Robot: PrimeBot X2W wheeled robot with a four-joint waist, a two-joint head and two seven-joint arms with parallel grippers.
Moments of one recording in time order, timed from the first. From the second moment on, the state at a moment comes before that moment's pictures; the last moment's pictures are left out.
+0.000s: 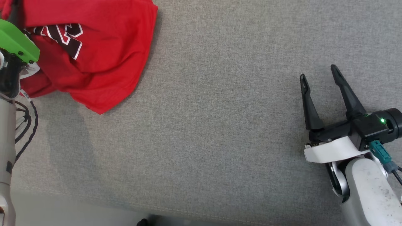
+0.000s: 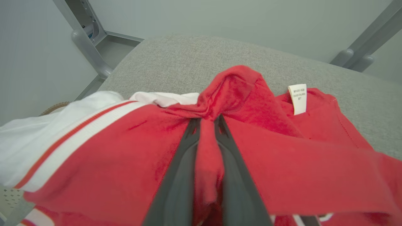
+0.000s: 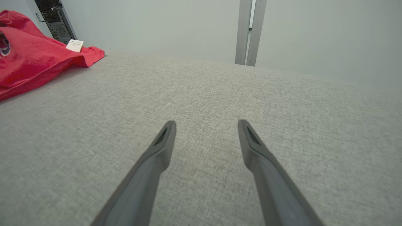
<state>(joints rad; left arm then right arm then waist) -1.04 0.39 -0.23 0.85 -0.72 -0.13 0.10 -0.25 -0.16 0.09 0.01 -0.01 0.13 -0.27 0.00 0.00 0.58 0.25</state>
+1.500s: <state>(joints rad) -0.96 0.32 -0.53 0.29 -0.72 -0.03 0.21 -0.18 -0.05 0.14 0.04 0.18 0.13 -0.26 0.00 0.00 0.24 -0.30</state>
